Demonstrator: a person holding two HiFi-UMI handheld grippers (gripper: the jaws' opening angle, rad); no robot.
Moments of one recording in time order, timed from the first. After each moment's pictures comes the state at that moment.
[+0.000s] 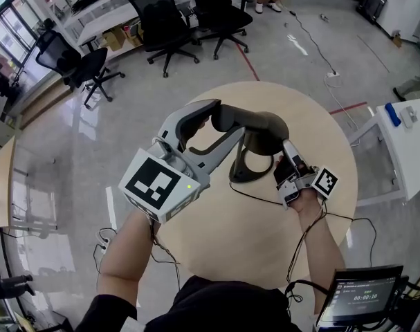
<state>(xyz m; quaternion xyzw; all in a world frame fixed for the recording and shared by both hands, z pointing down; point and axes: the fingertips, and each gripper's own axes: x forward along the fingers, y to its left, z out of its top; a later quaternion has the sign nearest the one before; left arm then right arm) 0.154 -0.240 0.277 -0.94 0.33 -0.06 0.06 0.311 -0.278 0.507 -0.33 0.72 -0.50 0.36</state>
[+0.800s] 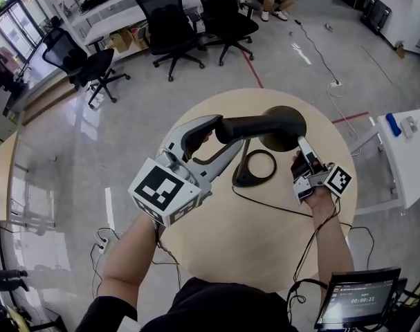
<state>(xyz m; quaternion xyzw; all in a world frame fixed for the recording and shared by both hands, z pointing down) 0.139 -0.223 0.289 -0.94 0.33 -0.03 0.04 0.343 -0.284 0.461 -0.38 0.78 -0.41 0.30</state>
